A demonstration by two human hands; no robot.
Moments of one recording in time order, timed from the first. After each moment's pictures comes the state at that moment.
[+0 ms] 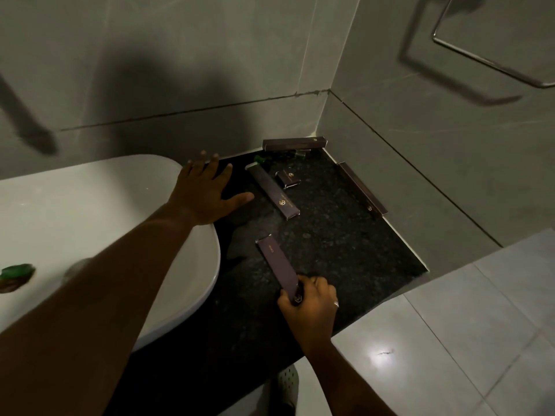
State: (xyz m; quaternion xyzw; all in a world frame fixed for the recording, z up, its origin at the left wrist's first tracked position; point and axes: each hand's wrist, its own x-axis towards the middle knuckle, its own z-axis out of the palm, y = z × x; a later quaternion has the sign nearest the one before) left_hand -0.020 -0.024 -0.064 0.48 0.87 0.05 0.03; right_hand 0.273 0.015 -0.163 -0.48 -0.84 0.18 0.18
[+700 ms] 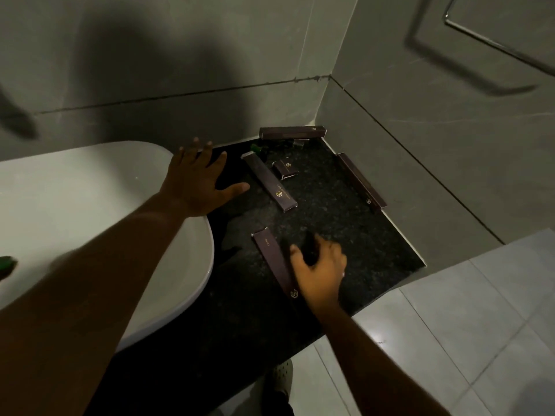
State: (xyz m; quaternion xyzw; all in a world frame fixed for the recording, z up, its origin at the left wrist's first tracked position) left_hand -0.021 -0.022 -0.063 0.48 0.88 0.06 0.02; right_hand 0.249 0.065 -0.144 -0.52 -0.78 0.28 0.21
